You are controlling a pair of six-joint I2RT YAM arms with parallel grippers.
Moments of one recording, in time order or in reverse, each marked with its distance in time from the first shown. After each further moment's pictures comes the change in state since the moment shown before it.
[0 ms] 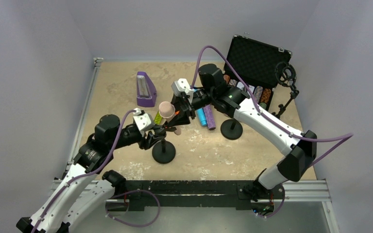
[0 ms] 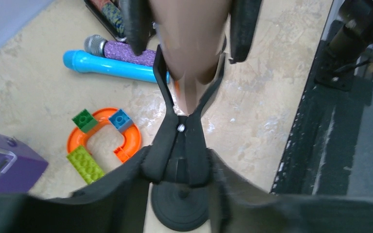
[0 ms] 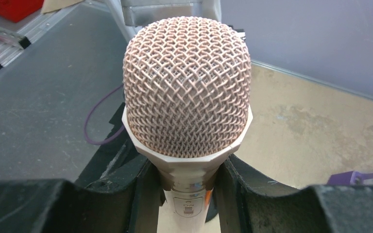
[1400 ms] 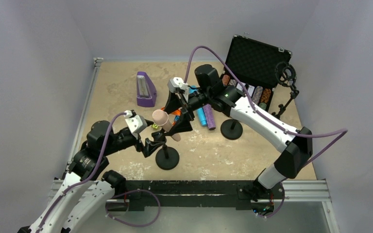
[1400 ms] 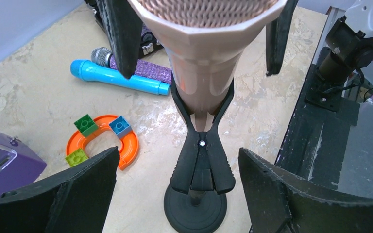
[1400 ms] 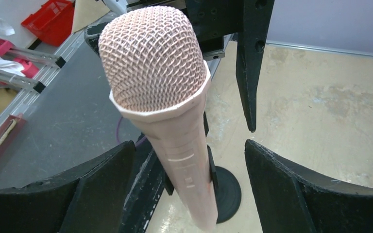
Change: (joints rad) left arm 0.017 -0.098 -0.026 0.016 0.003 -0.094; right arm -0.005 0.050 0.009 -0.011 -0.023 0.176
